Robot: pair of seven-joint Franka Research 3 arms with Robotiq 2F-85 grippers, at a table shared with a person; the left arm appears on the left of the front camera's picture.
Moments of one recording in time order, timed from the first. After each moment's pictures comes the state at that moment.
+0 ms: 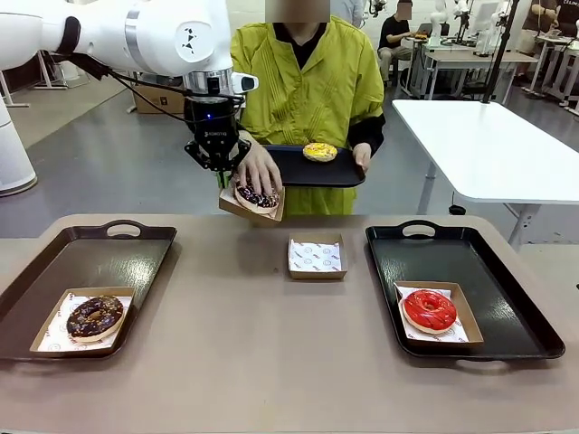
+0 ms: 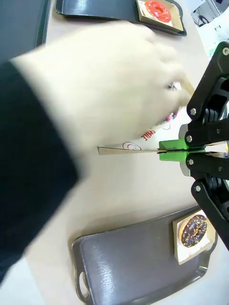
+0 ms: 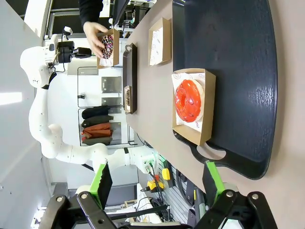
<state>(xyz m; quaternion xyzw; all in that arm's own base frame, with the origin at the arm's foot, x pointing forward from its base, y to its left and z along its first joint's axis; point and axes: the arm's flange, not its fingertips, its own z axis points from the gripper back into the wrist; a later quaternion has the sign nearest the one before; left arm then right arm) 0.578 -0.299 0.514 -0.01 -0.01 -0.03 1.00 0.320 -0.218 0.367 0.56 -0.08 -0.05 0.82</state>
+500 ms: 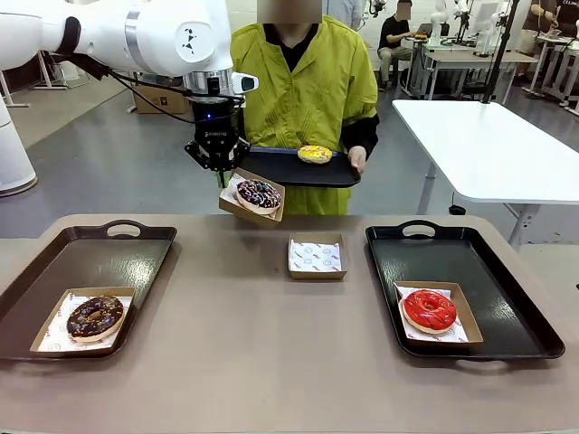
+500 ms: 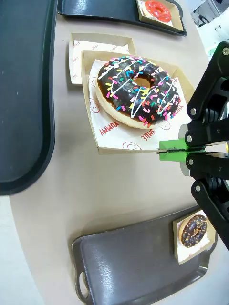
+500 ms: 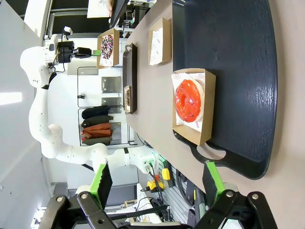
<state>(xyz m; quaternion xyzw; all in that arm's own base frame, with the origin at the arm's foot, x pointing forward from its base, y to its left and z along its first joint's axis) 0.578 -0.299 0.514 -0.01 -0.01 -0.03 1.00 0.320 -0.218 0.367 0.56 -0.08 -0.05 0.82</state>
